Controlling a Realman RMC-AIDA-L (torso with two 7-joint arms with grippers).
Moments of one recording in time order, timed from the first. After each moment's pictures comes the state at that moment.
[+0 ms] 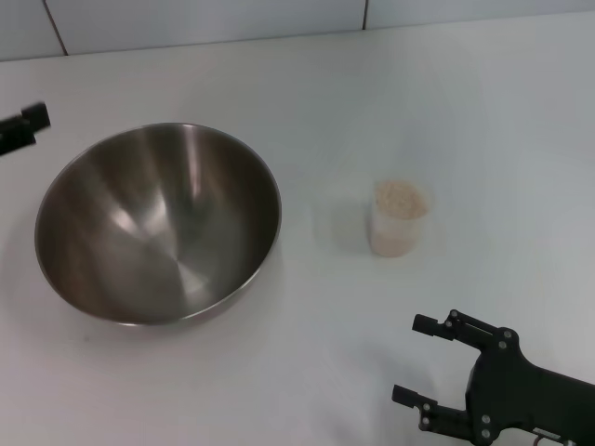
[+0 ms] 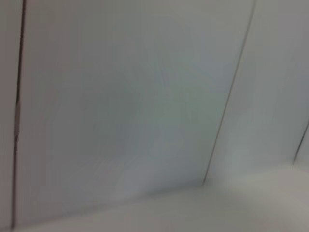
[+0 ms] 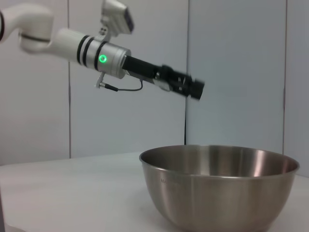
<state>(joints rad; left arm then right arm) -0.06 -2.01 1.17 1.35 1.55 1.14 -1.88 0.25 2.01 -1.44 0.08 -1.05 -1.70 0.25</state>
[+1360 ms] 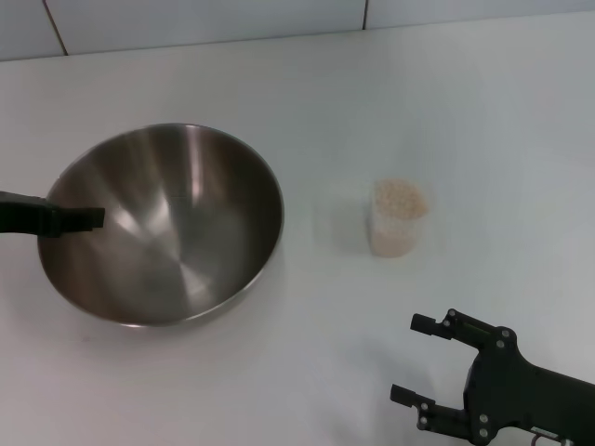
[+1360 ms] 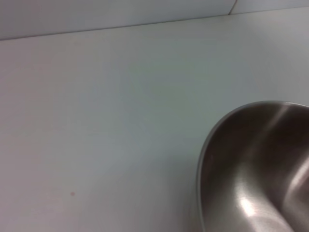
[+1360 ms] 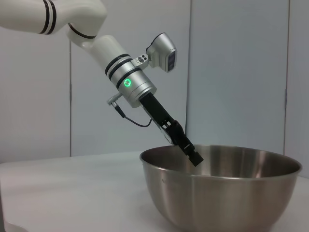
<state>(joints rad) -0.40 -2.06 1.07 1.21 2.31 1.34 -2.32 0.25 2.01 -1.44 0.08 -1.05 -1.70 0.24</state>
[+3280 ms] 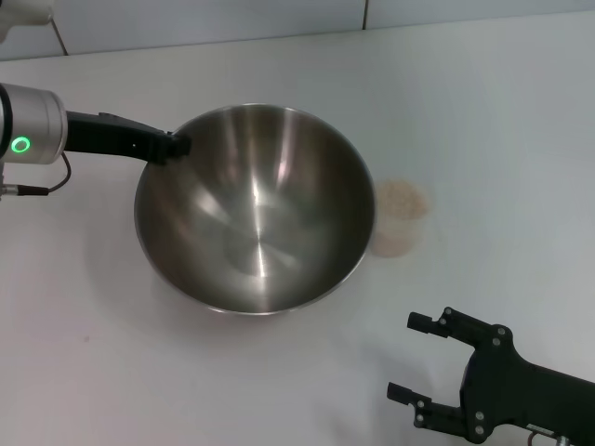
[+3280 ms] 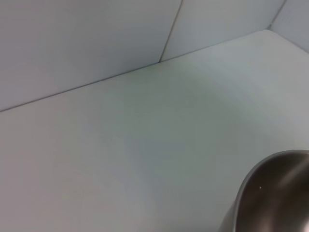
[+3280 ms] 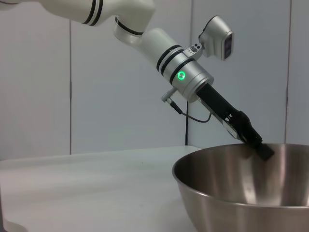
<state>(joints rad) -0.73 -2.07 1.02 0.83 2.26 1.19 -2.16 0.26 2.01 -1.44 0.08 -1.05 -1.69 0.24</state>
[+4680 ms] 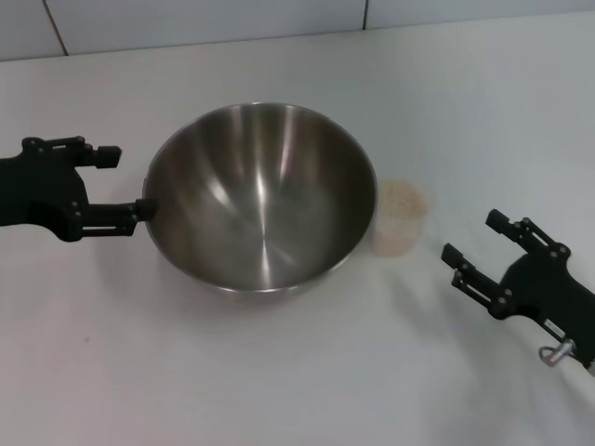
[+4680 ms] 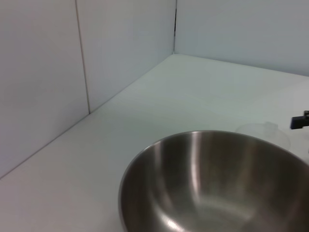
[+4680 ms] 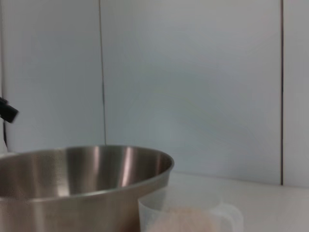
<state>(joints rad) -0.32 -2.06 1.07 1.33 2.01 1.49 -1.76 0.21 2.07 -0.98 0.03 -1.04 -1.47 0.30</state>
